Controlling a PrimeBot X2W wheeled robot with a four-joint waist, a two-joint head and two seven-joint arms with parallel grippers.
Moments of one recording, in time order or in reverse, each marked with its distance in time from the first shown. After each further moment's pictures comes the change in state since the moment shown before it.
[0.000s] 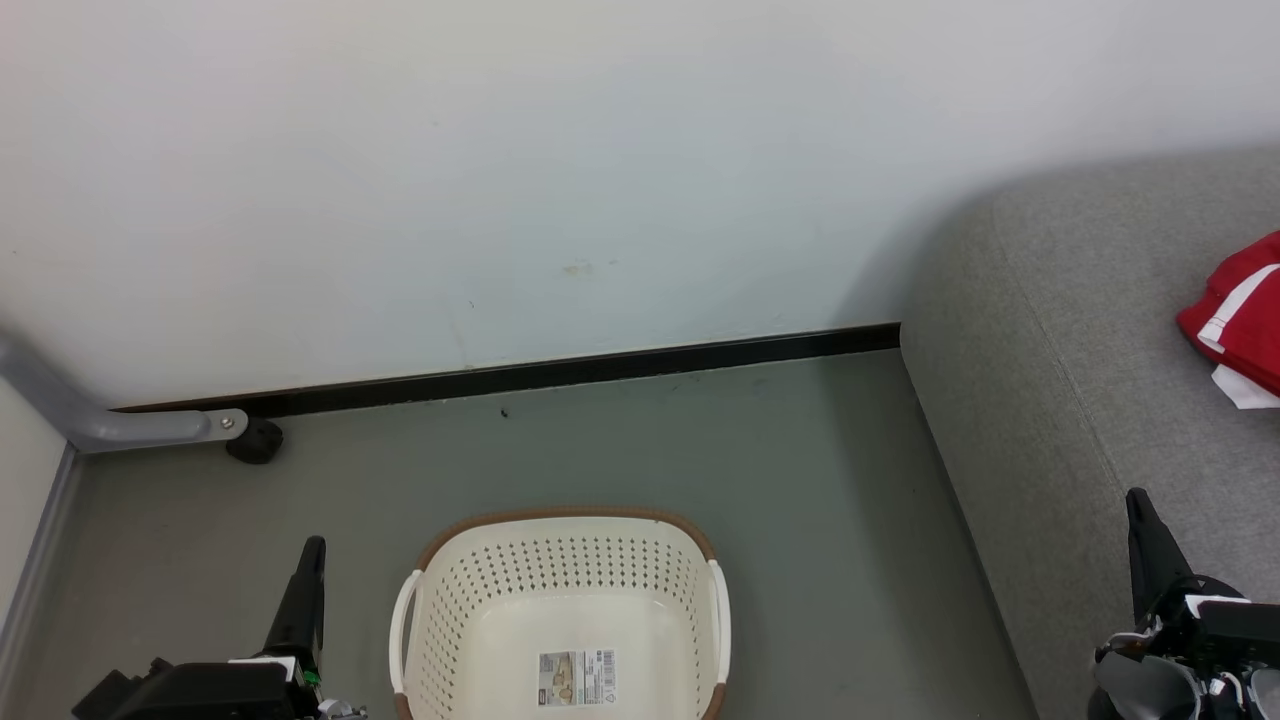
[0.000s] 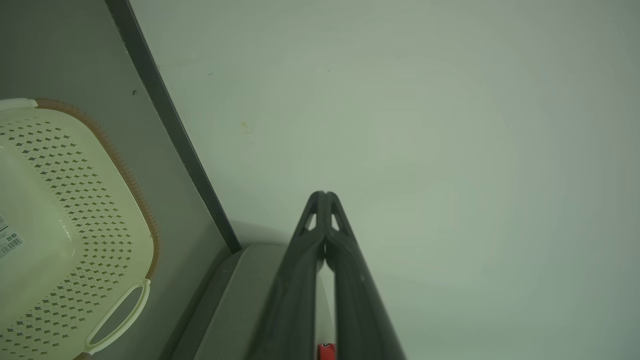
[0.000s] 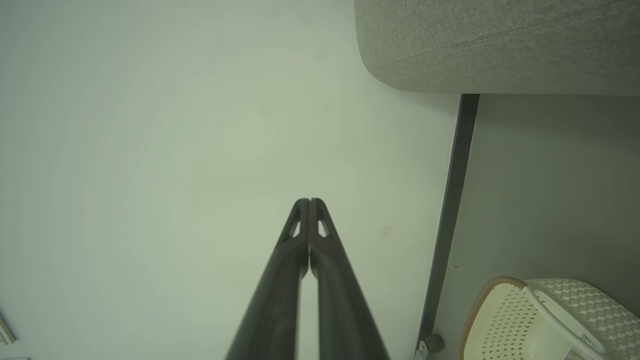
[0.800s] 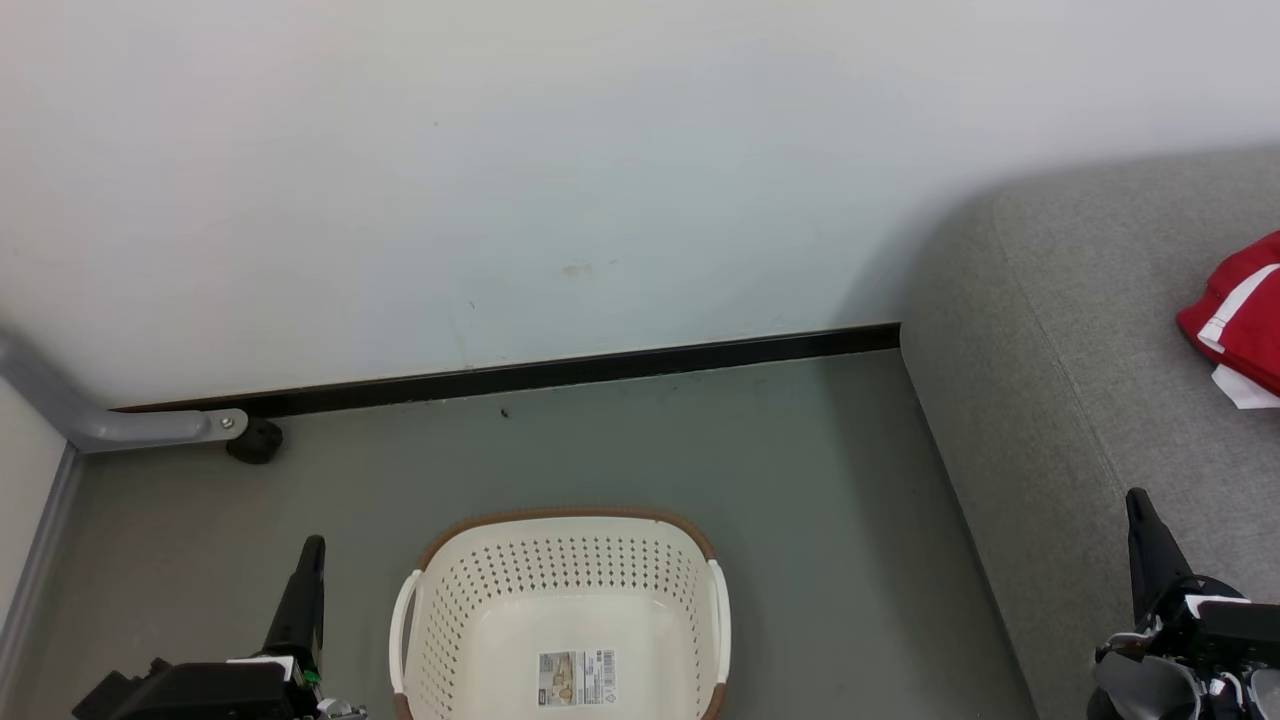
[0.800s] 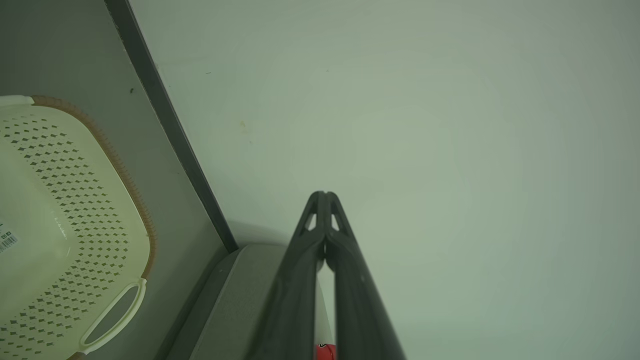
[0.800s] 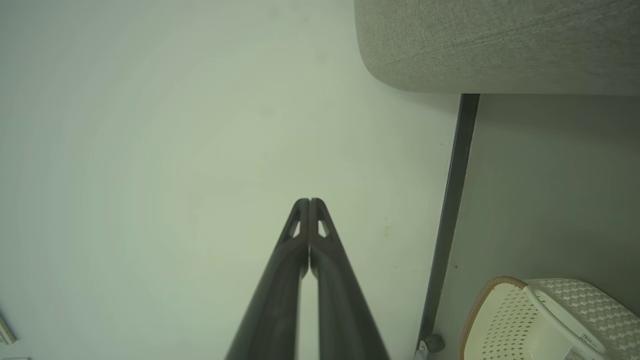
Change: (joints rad) left arm 0.000 0.000 0.000 -0.002 -0.013 0.000 0.000; right arm 0.000 0.000 0.000 -0.001 0.001 0.000 0.000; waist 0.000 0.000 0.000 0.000
